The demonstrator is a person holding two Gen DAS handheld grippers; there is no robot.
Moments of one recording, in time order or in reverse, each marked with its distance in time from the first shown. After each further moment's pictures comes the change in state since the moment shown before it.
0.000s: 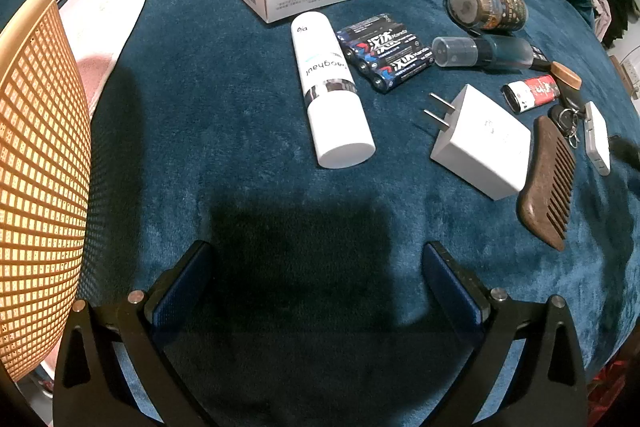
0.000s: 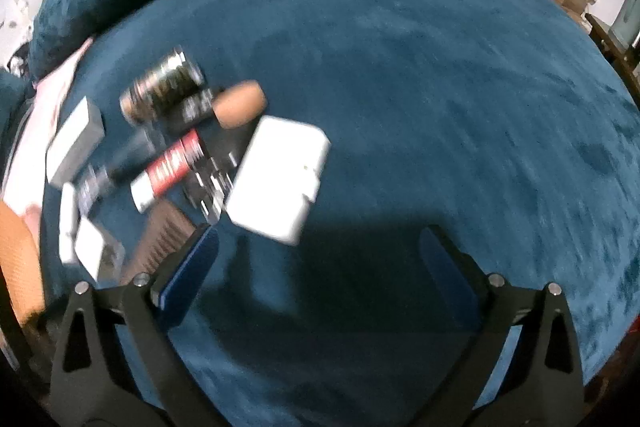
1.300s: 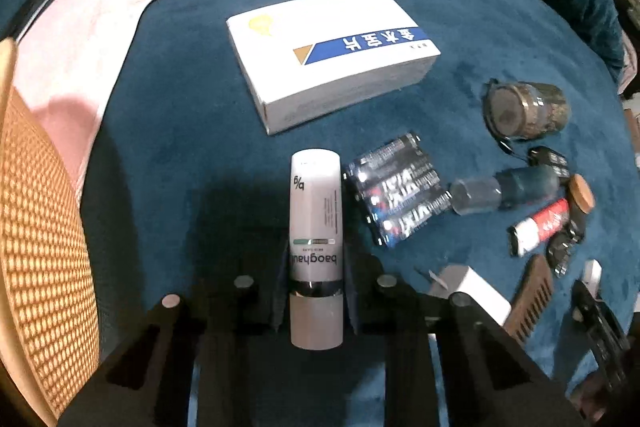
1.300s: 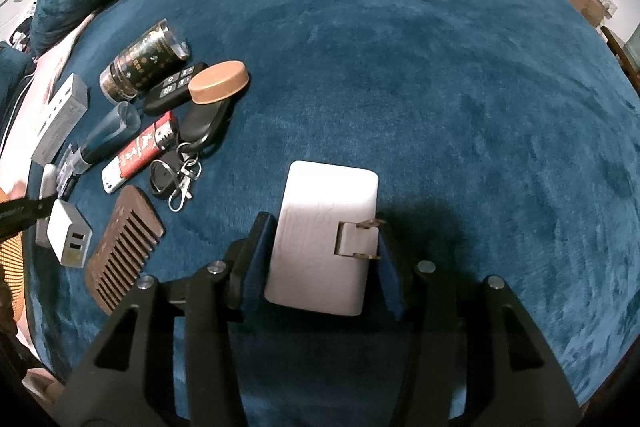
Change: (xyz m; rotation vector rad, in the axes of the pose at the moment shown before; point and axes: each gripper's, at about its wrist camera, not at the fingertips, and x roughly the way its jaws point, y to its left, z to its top) left arm 0.010 0.024 0.122 -0.153 0.055 -0.031; right arm 0.014 -0.020 -0.015 -0.086 0.037 -0.003
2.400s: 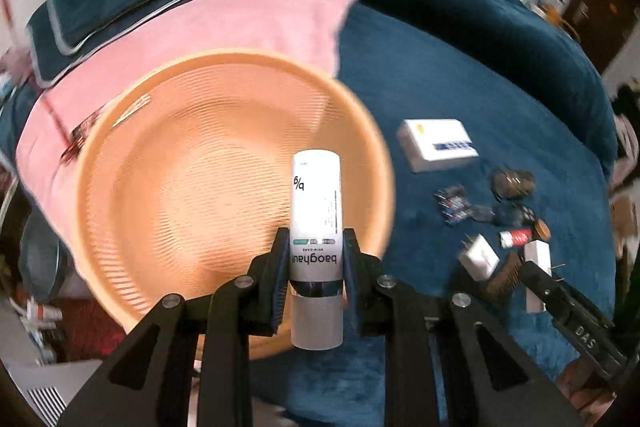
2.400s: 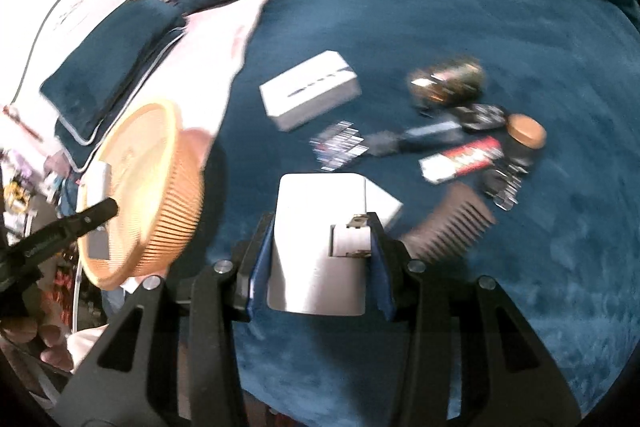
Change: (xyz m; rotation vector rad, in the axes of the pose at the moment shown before) left arm -0.170 0.128 -0.097 -0.257 -0.271 0.062; right arm -0.085 0.186 -0.018 -0.280 -0.002 0.409
